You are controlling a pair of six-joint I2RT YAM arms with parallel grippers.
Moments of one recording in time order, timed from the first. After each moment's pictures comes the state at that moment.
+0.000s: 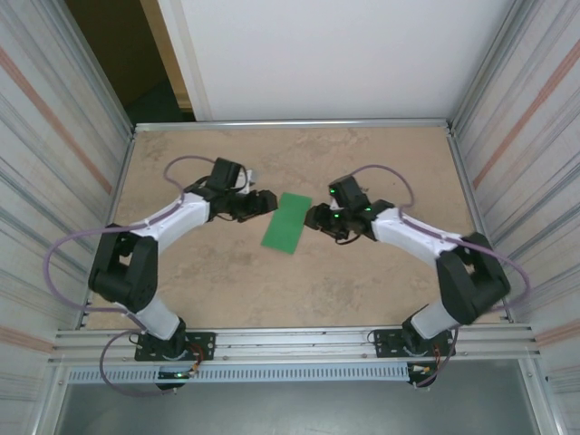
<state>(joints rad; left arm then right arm) -0.39 1.60 1.05 -0.37 0.45 -0.58 0.61 1.56 0.97 -0.32 -0.25 0.88</state>
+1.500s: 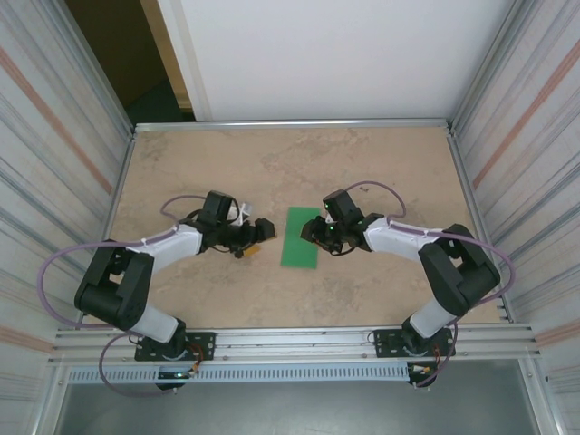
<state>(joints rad) -0.42 1.50 0.71 -0.16 0.66 -0.75 0.63 1.60 0.82 -0.14 -0.28 0.99</state>
